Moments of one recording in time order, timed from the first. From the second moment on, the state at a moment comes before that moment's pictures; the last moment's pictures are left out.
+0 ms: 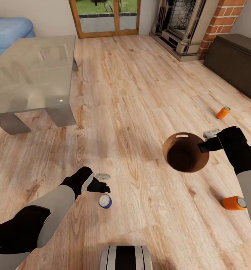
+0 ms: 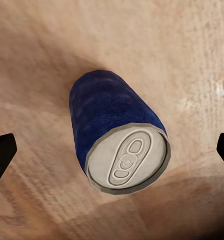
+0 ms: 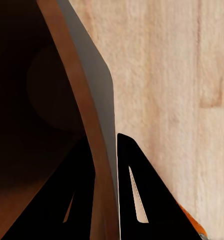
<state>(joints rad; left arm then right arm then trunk) -1.08 -0.07 -0.19 -0.27 0.08 0.85 -0.22 -1.14 -0.39 0.08 -0.96 0.46 1.05 0.67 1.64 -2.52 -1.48</state>
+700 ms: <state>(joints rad) -1.08 -0.07 -0.20 -0.27 0.07 0.84 -0.22 -1.21 -0.38 0.08 -0.96 0.71 1.04 0.91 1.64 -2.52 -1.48</state>
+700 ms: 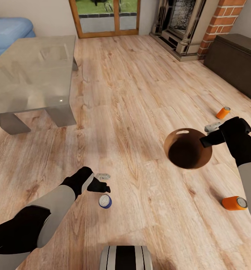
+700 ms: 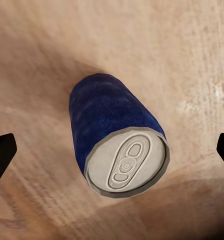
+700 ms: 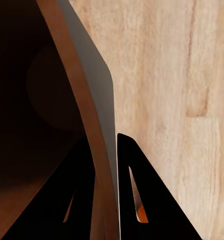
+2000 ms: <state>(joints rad) -1.08 -0.08 -0.20 -0.27 0.07 0.82 -0.22 -1.25 -0.39 0.08 -0.96 0.71 1.04 0.91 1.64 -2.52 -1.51</state>
